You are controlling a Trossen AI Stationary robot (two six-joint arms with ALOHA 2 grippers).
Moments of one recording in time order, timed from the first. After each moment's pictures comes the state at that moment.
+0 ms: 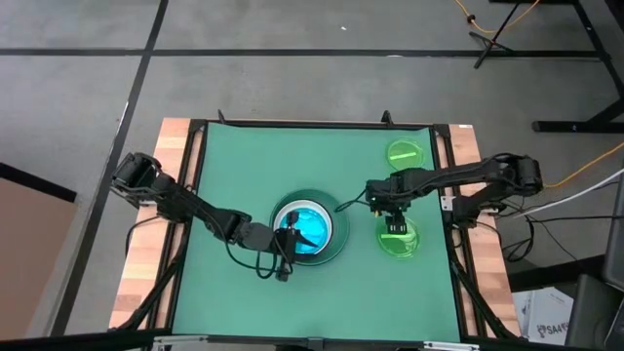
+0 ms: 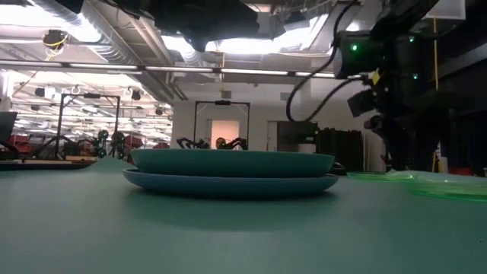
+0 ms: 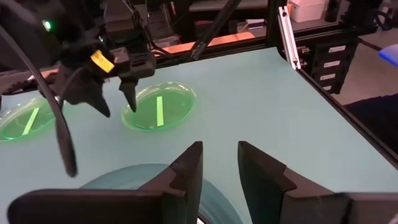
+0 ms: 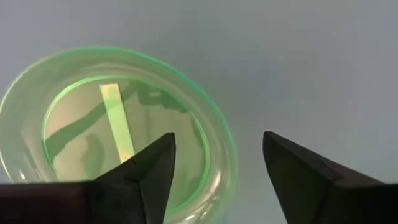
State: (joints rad) left arm -0.38 1.60 0.83 0.44 -0.31 0.03; right arm -0.08 1.46 0.81 -0.89 -0.07 -0.06
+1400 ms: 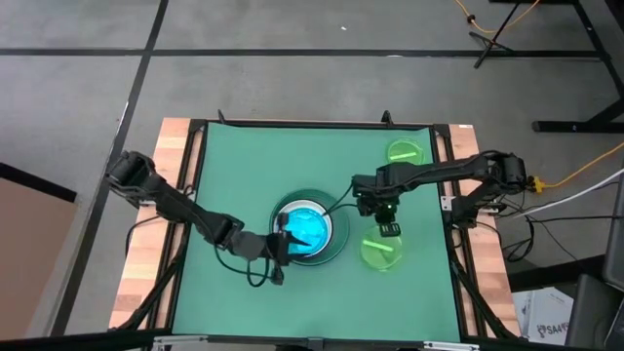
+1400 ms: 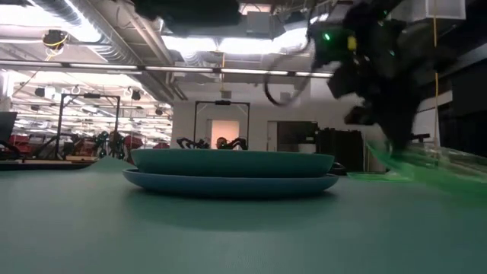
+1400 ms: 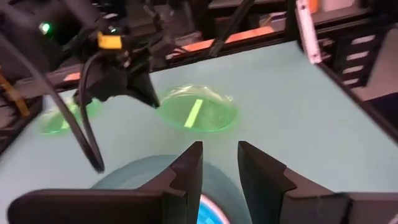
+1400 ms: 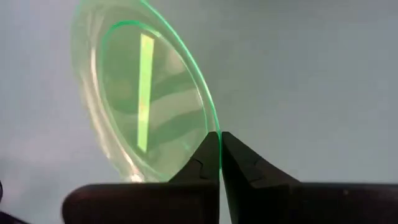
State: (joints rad) left arm -0.46 1.54 0.83 0.36 -0.49 0.04; right arm -0.08 1.59 1.03 -1.01 -0.33 -0.18
